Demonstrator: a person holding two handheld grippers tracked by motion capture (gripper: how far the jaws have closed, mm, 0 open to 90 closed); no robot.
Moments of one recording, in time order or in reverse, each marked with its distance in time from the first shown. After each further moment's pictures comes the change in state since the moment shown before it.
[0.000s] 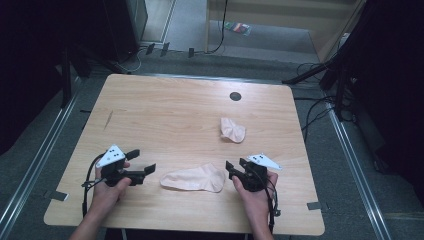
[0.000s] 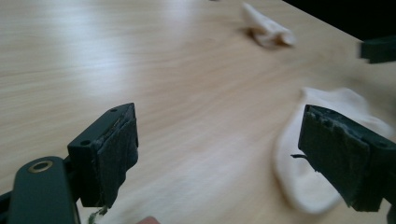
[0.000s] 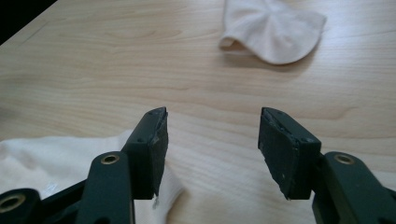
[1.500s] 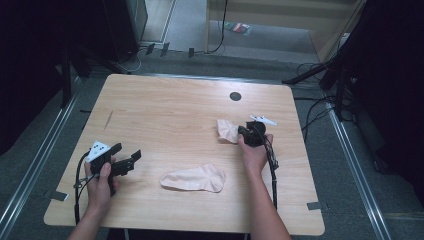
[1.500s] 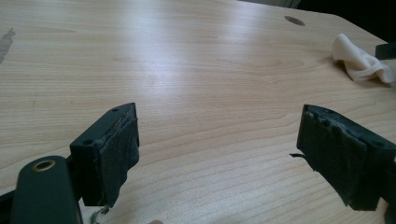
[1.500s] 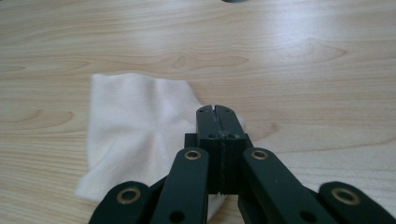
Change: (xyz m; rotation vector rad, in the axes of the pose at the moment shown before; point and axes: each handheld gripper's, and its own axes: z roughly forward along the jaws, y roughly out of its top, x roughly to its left) left arm 0.033 -0.012 0.001 -0.074 0.228 -0.140; right arm -0.060 0.076 0.104 0.035 -0.136 0.084
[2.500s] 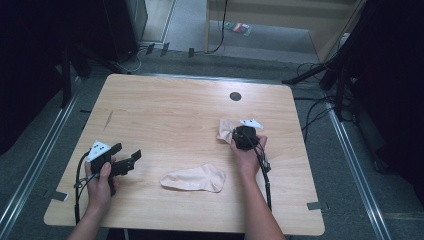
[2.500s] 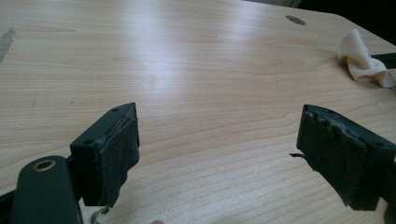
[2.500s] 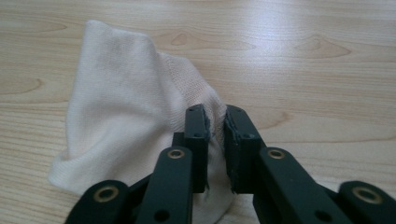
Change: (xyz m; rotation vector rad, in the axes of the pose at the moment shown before) left arm 0.000 0.000 0.001 0.005 0.000 0.002; right arm 0.022 -0.018 0.011 -0.007 -0.131 -0.147
